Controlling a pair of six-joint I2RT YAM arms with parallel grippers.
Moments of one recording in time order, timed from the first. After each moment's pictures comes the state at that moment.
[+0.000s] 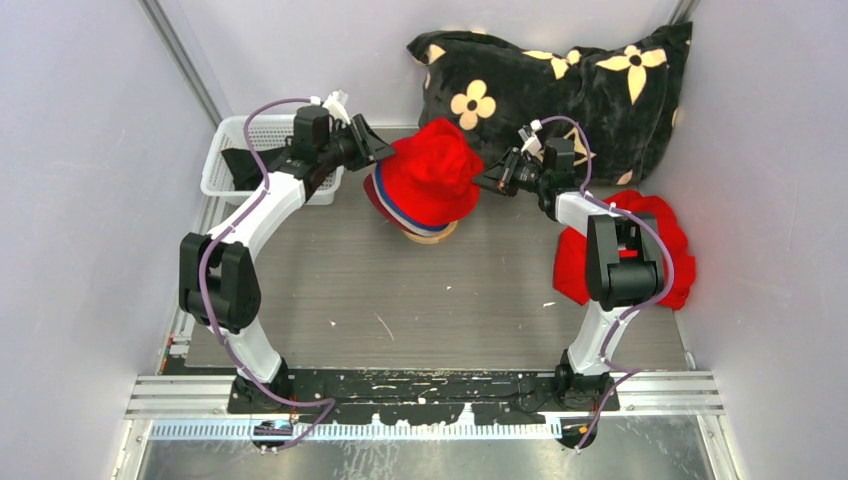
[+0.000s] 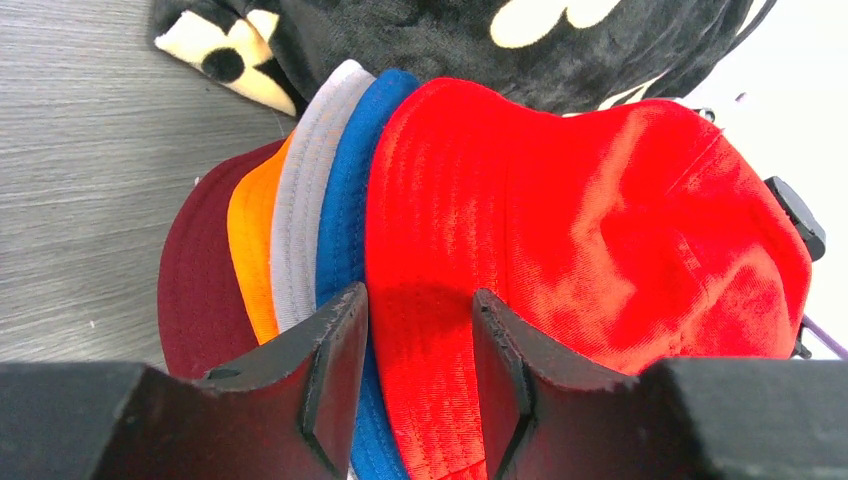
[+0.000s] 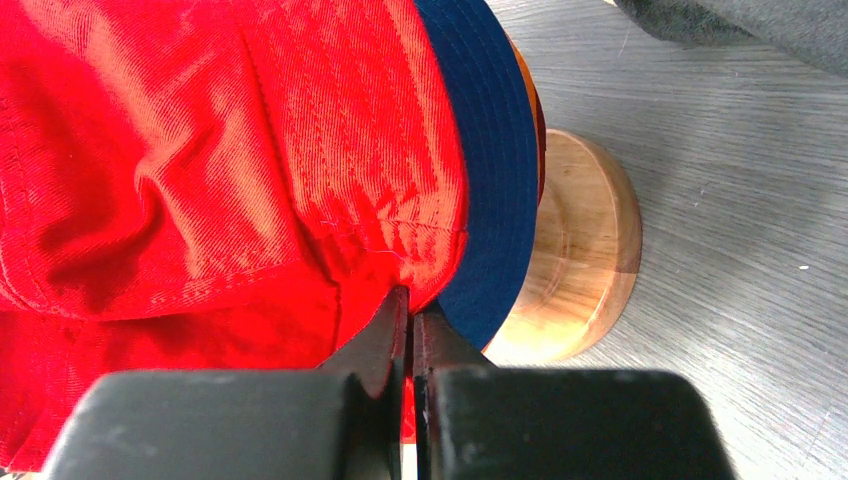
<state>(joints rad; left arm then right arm) -0.28 1.74 1.45 -0.09 0.42 -0.66 0.06 1.85 1.14 0.35 -0.88 0.76</state>
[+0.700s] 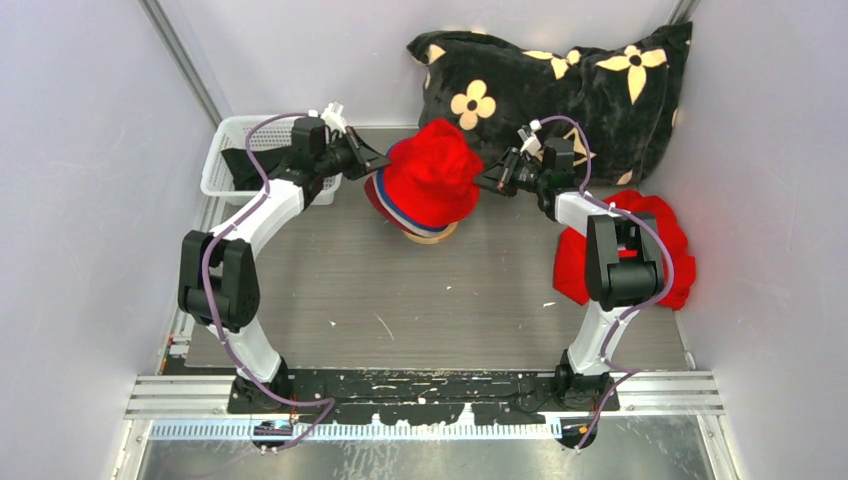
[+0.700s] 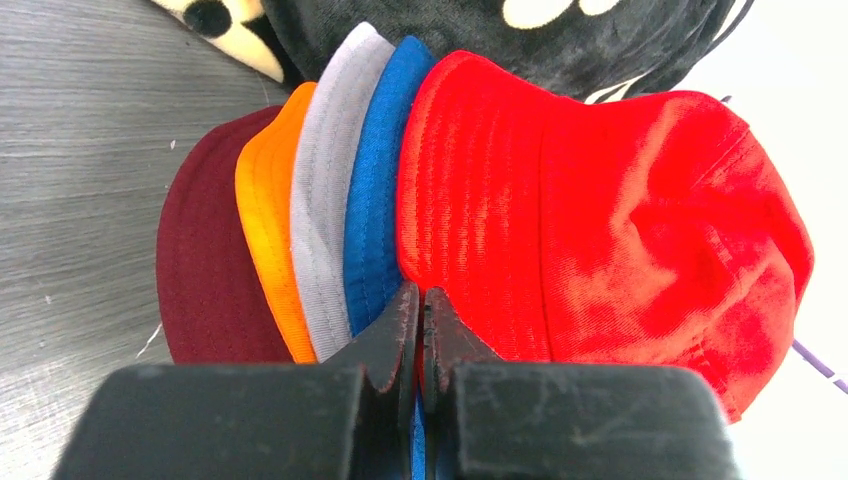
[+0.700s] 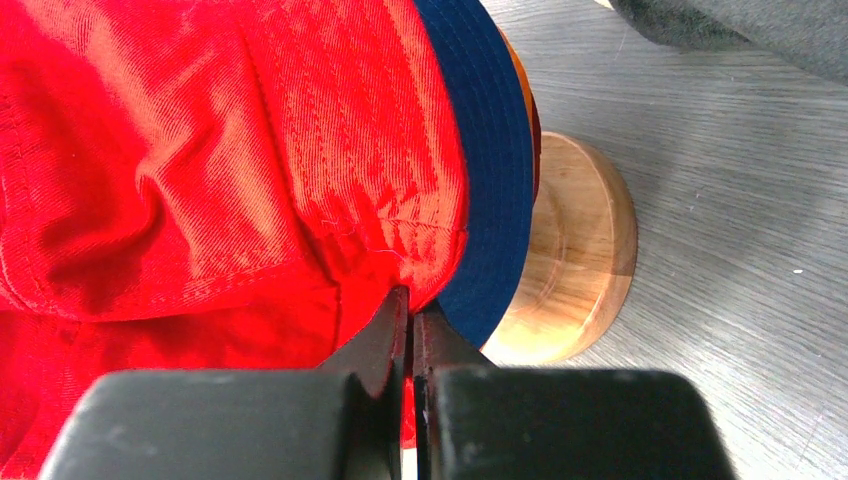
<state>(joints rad) -0.26 1.75 1.36 0.00 0.49 -0.76 0.07 1.85 1.14 0.34 -0.88 0.74</state>
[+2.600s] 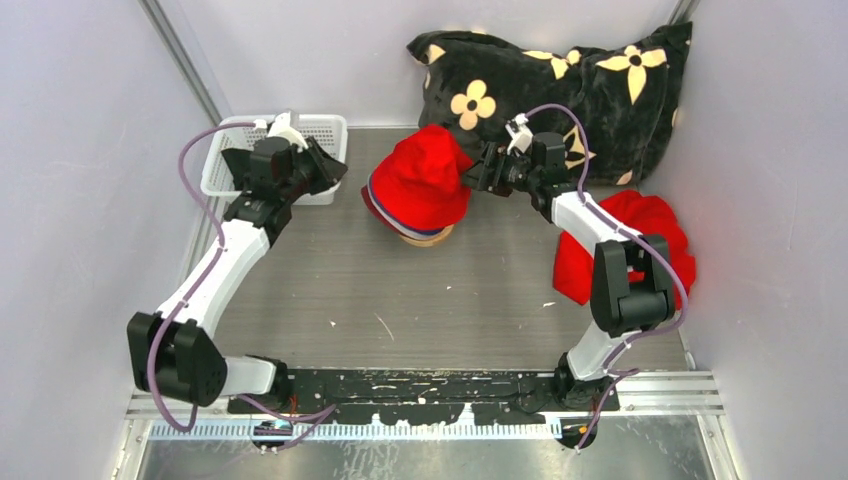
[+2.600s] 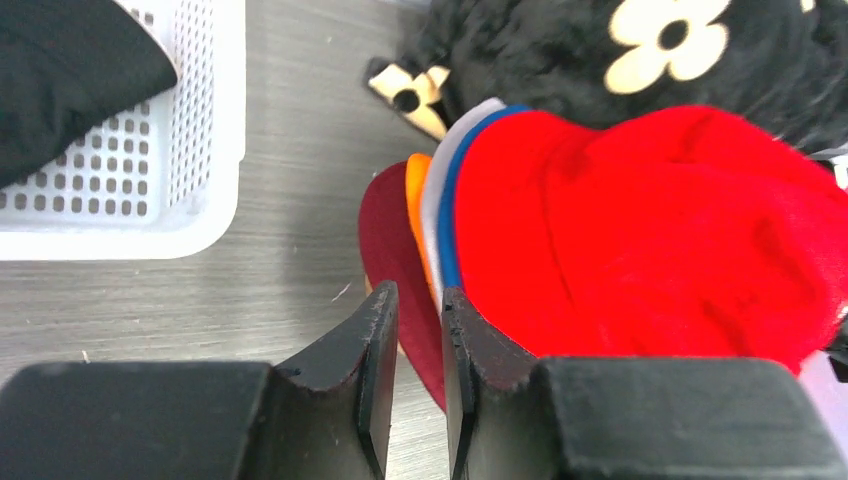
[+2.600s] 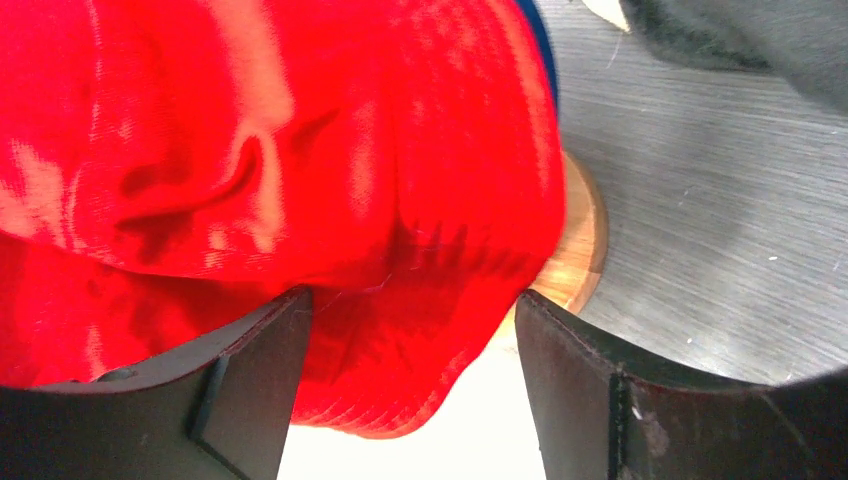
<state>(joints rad) -0.23 1.35 1.13 -0.15 0.12 -0.55 0.16 1.70 1.15 0.12 -0.70 0.52</state>
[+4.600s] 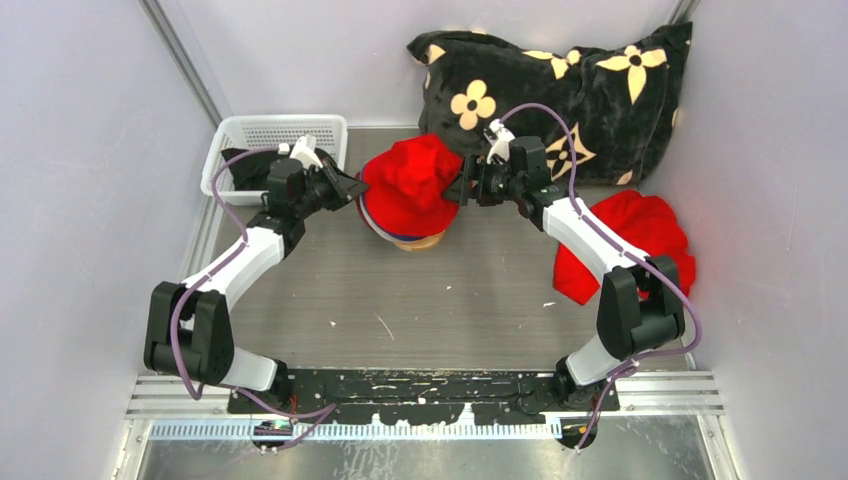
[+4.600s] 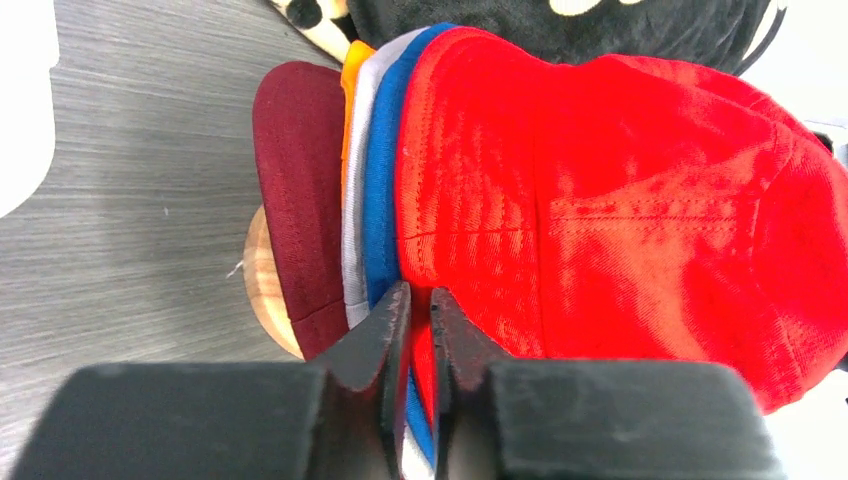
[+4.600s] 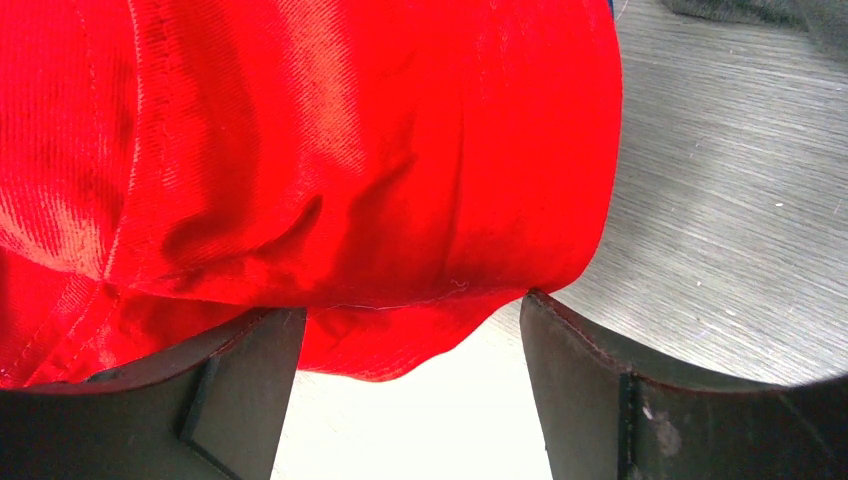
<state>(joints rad) -0.23 1.42 0.94 0.17 0.36 -0.73 0.32 1.55 1.17 -0.14 -0.46 0.37</state>
